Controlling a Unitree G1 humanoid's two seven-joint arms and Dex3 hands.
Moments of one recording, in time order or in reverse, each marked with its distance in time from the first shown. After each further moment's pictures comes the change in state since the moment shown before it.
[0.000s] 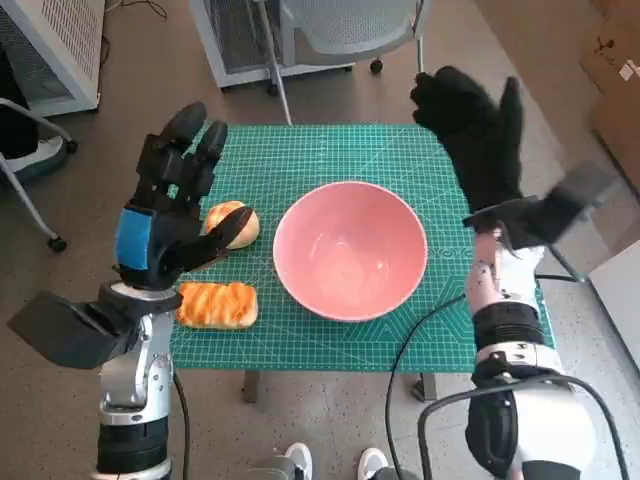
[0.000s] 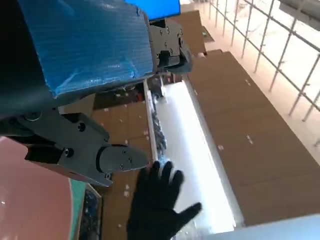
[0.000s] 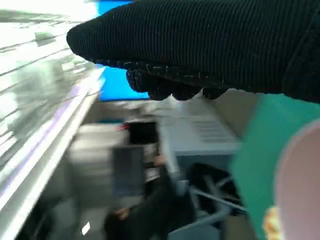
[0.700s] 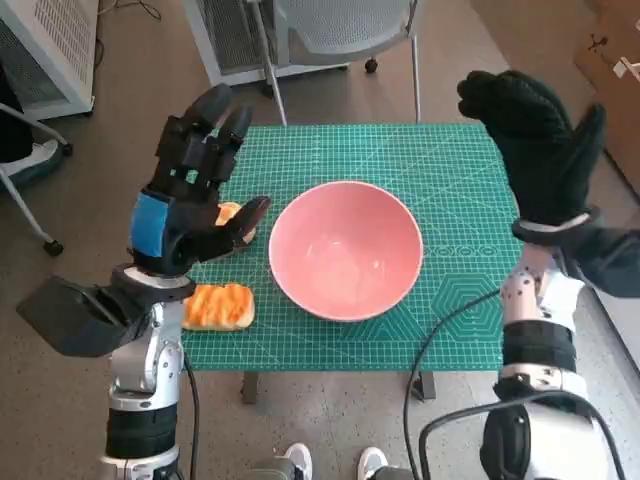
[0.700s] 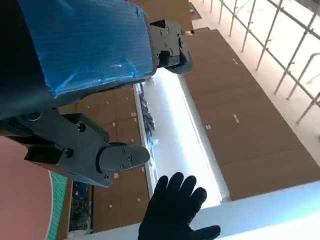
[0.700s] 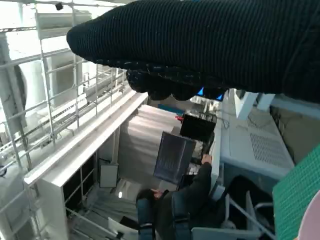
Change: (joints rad) left arm -0.061 -0.002 -0.034 0.016 -0.005 0.000 -0.027; right arm 0.158 -0.032 0.018 -0.309 0.112 -0.040 0.169
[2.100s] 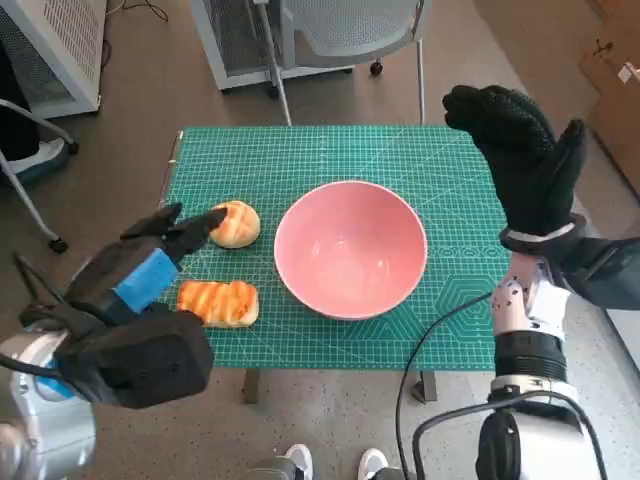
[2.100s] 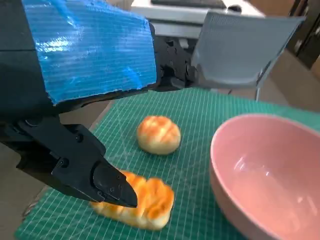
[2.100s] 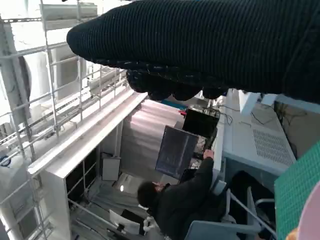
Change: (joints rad) left arm 0.145 0.660 -0.313 -0.712 0.854 1.000 -0.329; right arm 0.027 0.027 0.057 -0.004 0.032 -0.012 -0.019
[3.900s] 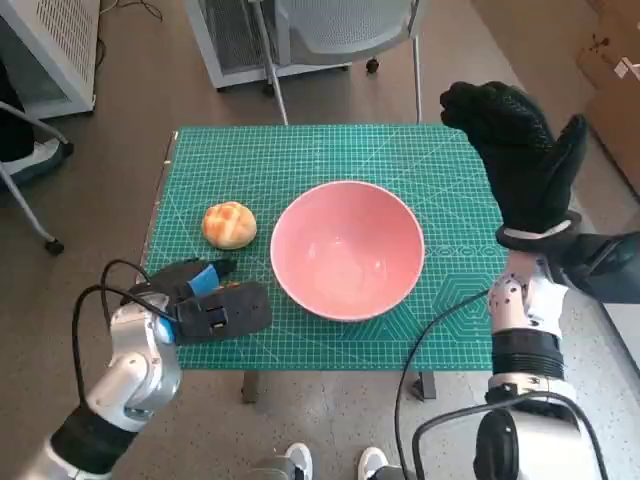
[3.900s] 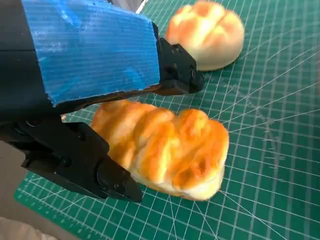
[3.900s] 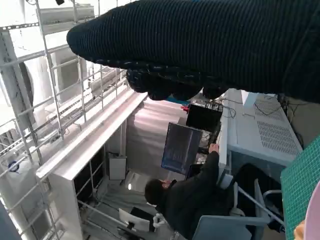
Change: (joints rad) left arm -0.147 -0.230 -0.295 0.749 0.222 -0.130 0.083; right arm -0.005 0.003 0.002 -0.013 0.036 0.035 0.020
